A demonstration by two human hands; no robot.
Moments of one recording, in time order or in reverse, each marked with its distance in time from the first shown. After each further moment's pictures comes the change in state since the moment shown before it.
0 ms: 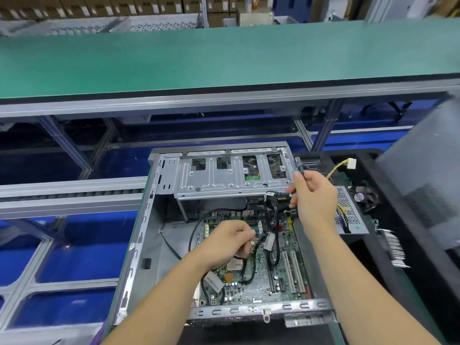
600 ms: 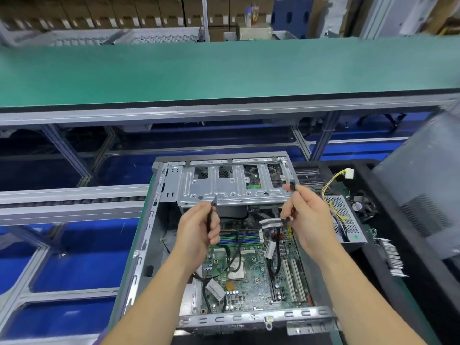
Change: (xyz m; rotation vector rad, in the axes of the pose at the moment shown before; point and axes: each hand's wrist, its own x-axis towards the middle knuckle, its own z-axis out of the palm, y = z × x) left_hand -0.013 0.005 -0.041 -0.873 0.353 0.169; right_hand -0.018 -0.006 -0.005 0.308 -0.283 0.215
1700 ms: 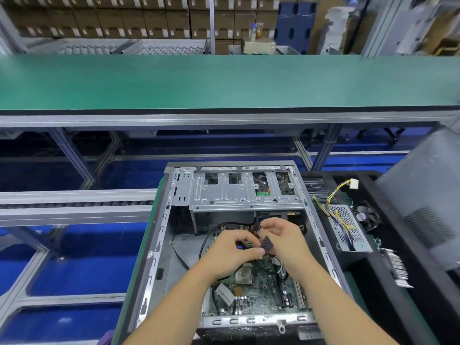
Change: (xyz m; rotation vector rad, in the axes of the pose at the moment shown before) left_hand -0.015 -0.018 0.014 0.808 -0.282 0.069; right_hand -0.017 0.042 0.038 -0.208 -0.132 0.210
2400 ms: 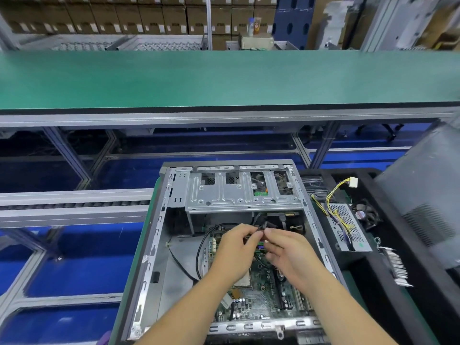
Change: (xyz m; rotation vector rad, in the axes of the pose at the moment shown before) left_hand 0.013 0.003 0.027 0.204 0.260 0.049; right_hand -0.011 0.002 -0.012 0.416 -0.058 0.230
